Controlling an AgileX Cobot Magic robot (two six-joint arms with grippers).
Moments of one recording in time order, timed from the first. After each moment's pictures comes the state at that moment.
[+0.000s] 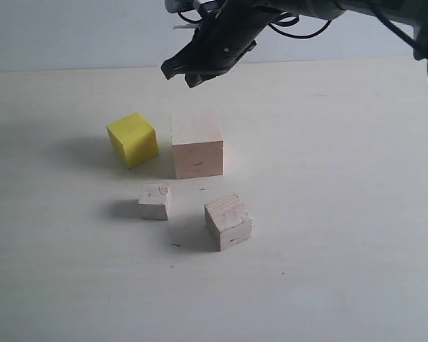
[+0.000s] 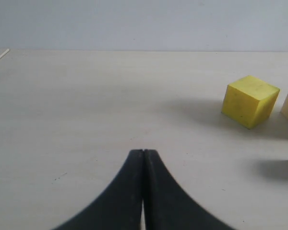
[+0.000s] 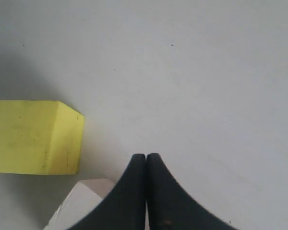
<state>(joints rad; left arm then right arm) 0.03 0.01 0.00 -0.11 0.37 0.12 0.49 2.30 -1.97 0.33 0.77 -0.34</state>
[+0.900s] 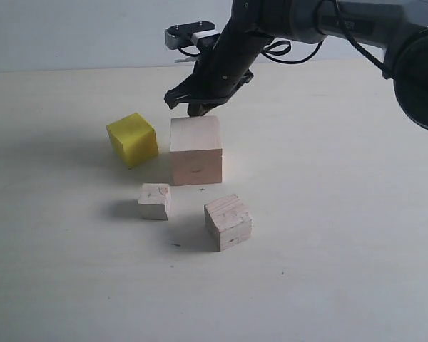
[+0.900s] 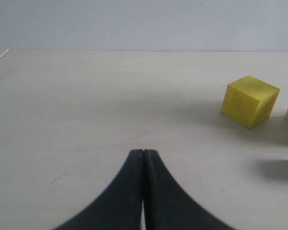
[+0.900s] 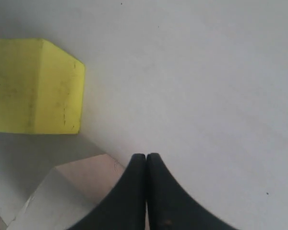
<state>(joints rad) 0.03 0.01 0.00 -0.11 0.37 0.12 0.49 2.39 -2.00 0.36 0.89 -0.35</state>
